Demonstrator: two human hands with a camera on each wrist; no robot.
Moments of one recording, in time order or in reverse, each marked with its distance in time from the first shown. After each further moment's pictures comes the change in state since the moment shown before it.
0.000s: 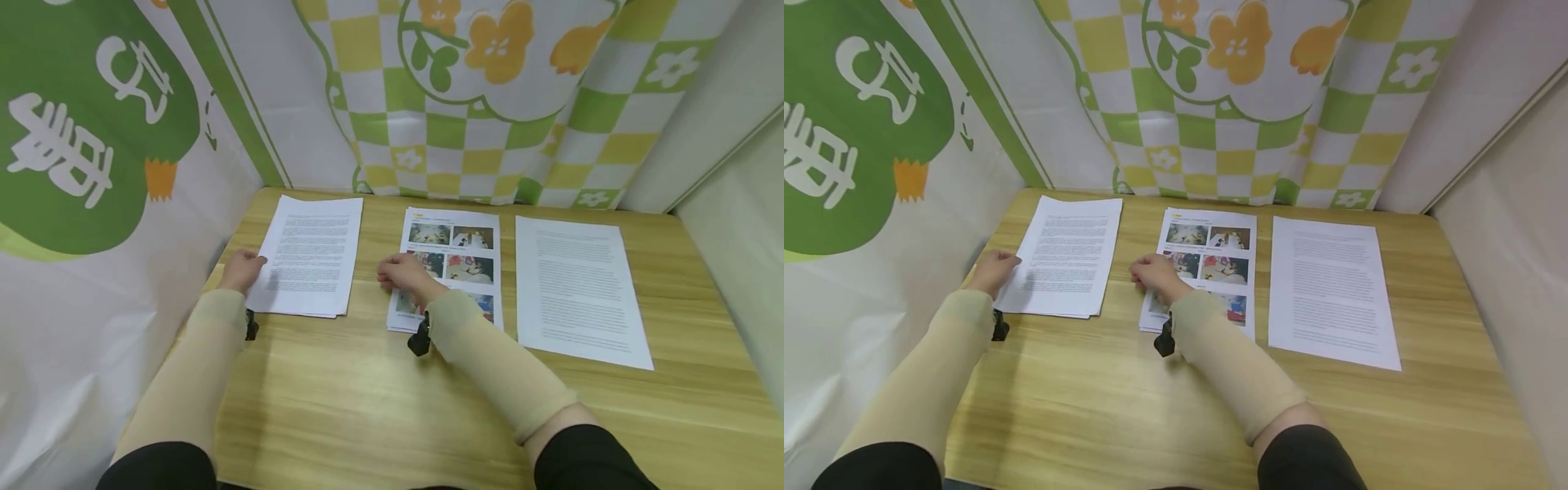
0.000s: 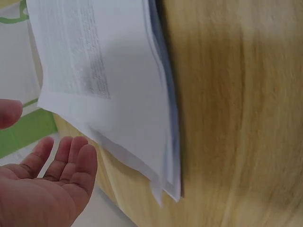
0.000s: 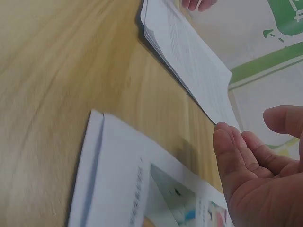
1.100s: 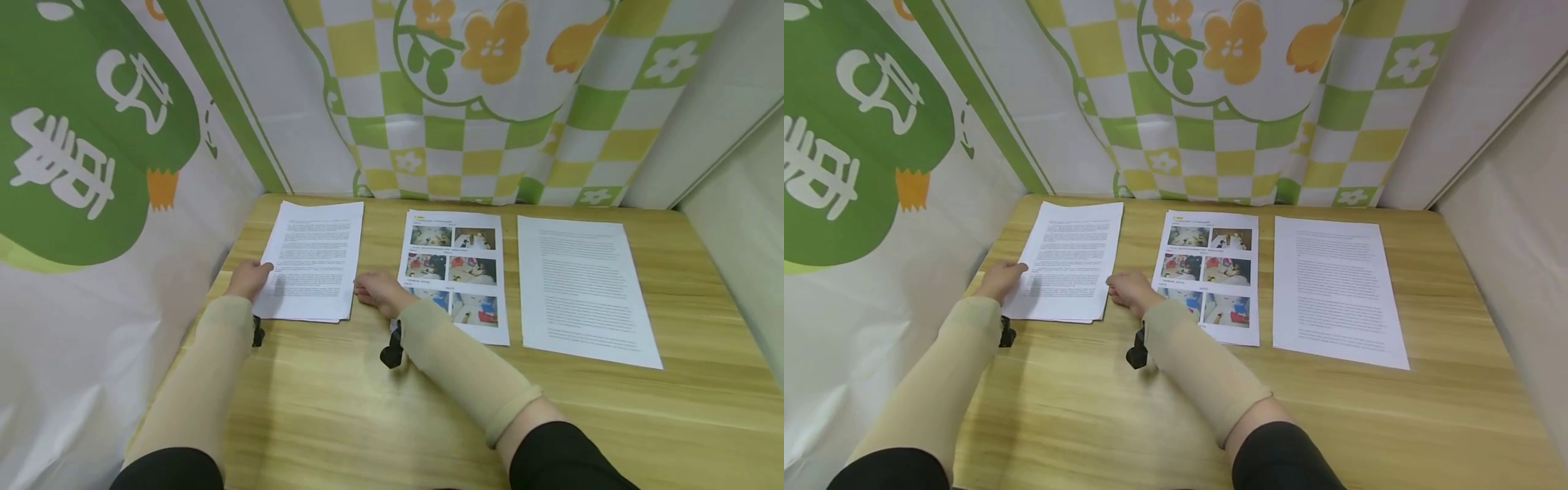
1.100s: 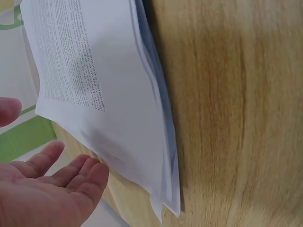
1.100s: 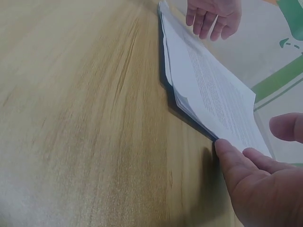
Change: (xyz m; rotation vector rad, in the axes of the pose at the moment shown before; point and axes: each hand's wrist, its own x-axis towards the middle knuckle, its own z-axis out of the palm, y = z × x) left_hand -0.003 0.003 0.006 0.066 -0.058 -0.028; right_hand 0.012 0.011 0.051 0.239 -0.067 0.114
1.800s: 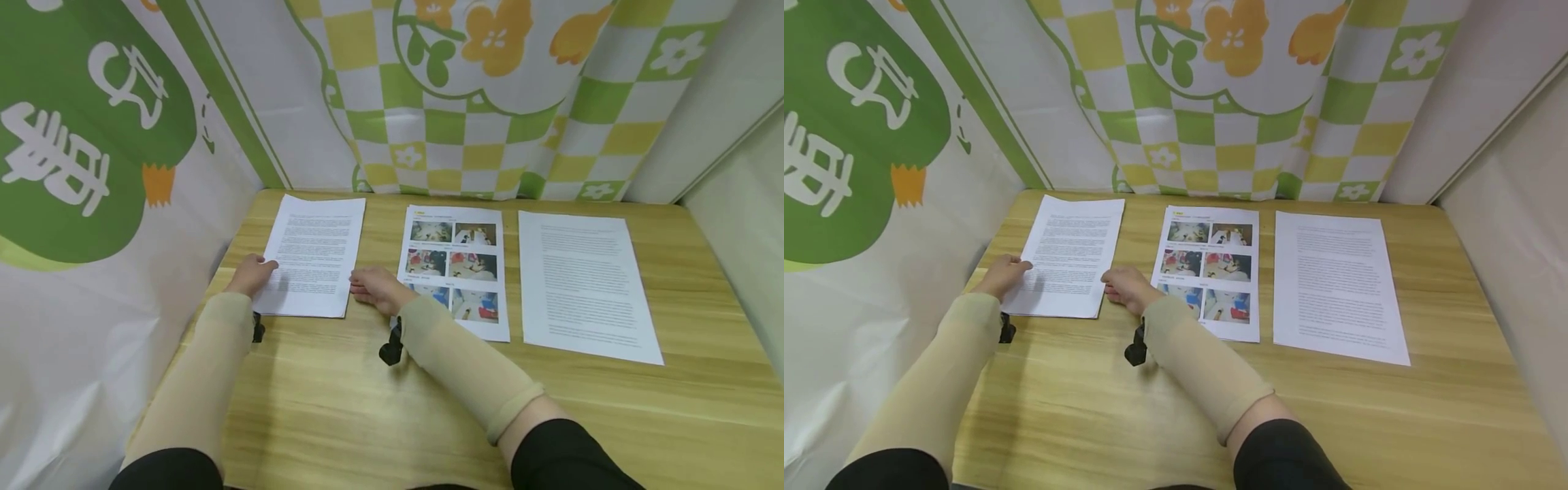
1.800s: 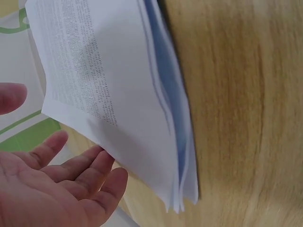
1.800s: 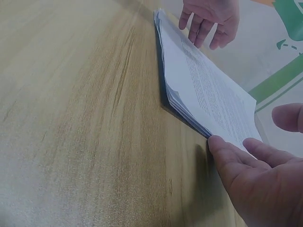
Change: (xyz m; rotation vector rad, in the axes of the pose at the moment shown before) left_hand 0.004 0.003 -0.002 0.115 -0.063 0.073; right_hand 0.001 -0.003 0.002 0.033 -0.066 0.056
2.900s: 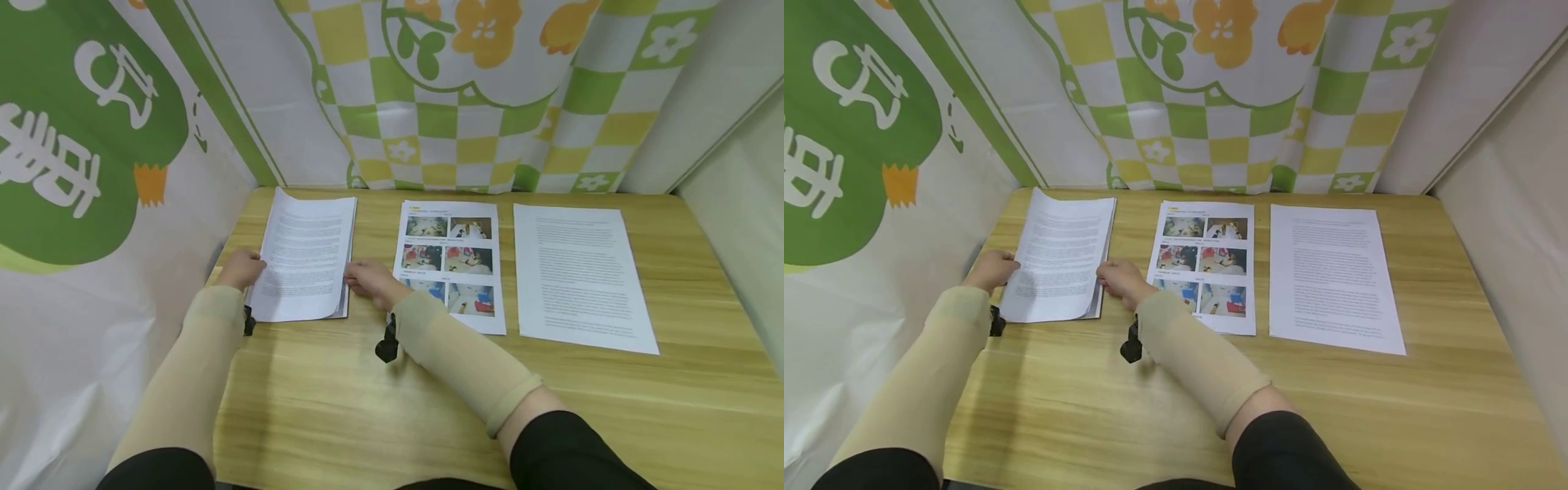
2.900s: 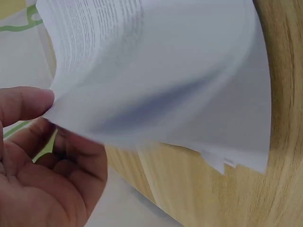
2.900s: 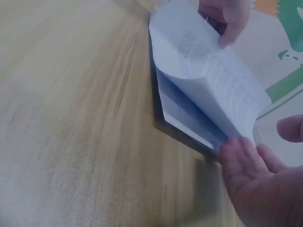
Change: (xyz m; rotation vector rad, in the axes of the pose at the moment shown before) left_hand -0.010 0.009 -0.012 0.123 -0.010 0.071; right_hand -0.006 -0.001 0.002 -0.094 0.041 -0.084
